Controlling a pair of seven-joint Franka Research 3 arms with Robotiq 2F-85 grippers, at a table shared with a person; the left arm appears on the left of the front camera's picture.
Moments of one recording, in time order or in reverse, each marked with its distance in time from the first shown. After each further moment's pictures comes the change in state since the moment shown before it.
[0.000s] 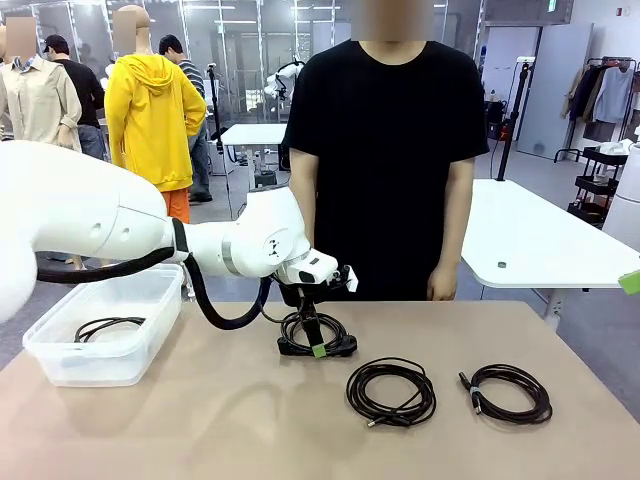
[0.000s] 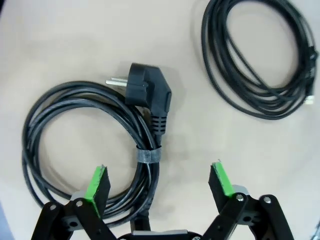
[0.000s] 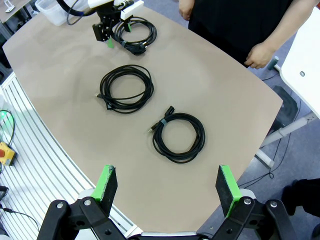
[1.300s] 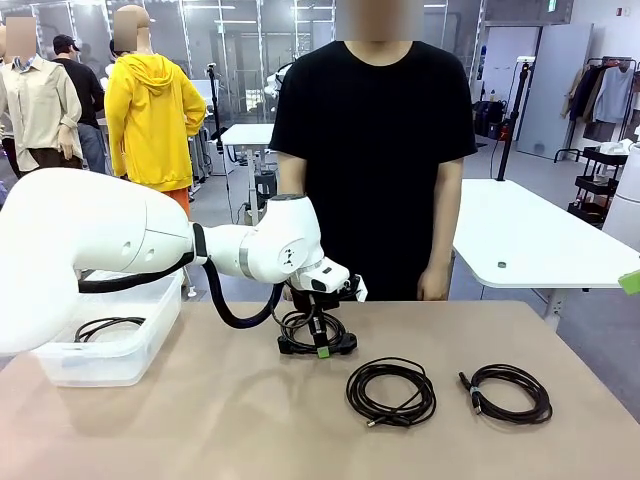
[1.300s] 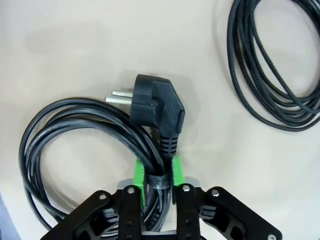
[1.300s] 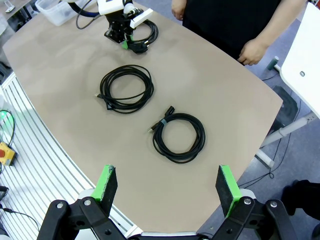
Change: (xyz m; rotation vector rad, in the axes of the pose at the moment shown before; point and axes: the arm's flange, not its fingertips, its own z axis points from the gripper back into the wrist) left arm 0.018 0.011 -0.022 0.025 0.052 -0.045; right arm 0.000 0.000 0.000 0.000 0.000 0.000
